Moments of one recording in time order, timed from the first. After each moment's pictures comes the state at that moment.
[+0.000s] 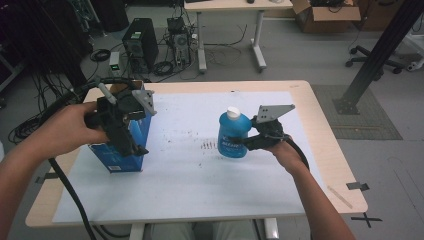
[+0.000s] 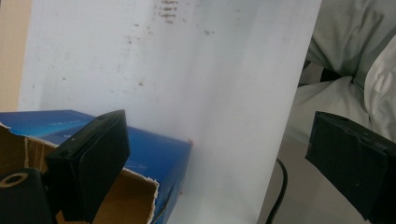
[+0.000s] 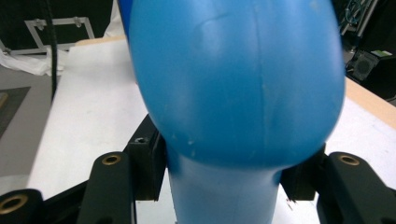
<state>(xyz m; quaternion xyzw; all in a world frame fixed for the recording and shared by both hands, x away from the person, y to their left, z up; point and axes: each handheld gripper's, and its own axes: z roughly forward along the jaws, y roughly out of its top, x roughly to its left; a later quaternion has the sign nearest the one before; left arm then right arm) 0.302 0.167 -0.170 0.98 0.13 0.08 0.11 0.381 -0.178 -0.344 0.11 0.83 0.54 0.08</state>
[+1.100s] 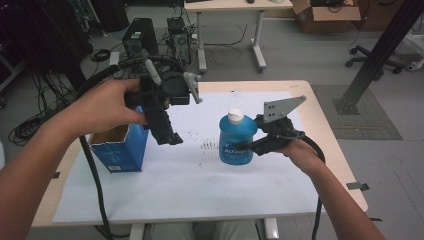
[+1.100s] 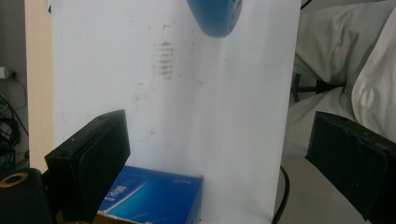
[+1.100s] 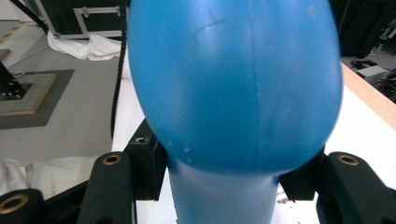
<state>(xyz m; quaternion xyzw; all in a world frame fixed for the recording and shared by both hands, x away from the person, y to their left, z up) 0.303 0.082 -0.126 0.99 0.05 0.09 0.10 0.343 -0.178 -0.284 0.06 0.85 0.52 0.04</state>
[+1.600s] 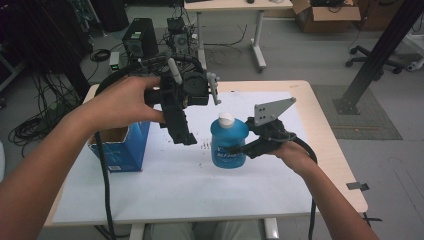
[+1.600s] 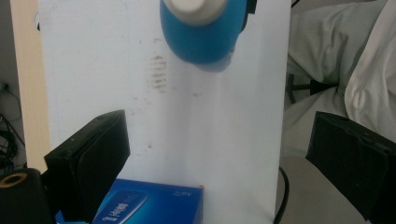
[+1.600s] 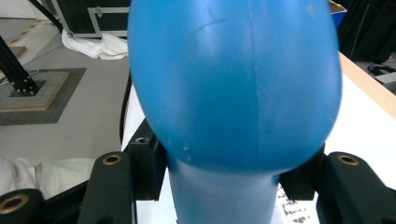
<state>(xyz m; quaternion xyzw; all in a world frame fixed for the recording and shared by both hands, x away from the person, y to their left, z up) 0.306 0.055 -0.127 0.99 0.03 0.08 0.09 0.341 -0.160 -0.287 0.04 0.85 0.52 0.02</state>
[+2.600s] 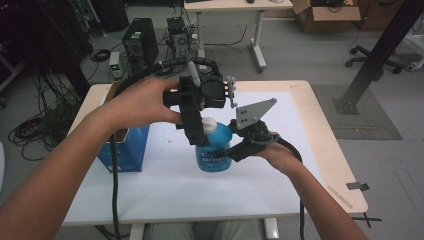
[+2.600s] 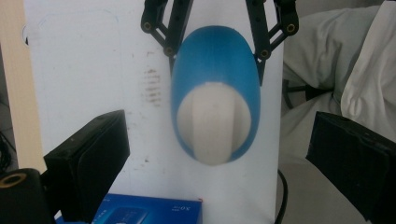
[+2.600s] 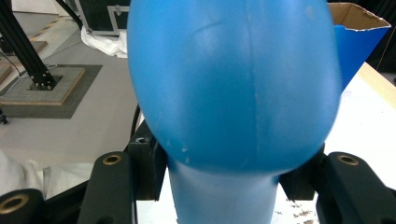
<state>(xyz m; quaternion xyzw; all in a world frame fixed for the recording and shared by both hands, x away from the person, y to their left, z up) 0.311 0.030 -0.135 0.99 0.01 0.07 0.08 0.337 -0.123 -0.286 0.00 0.85 0.52 0.00</state>
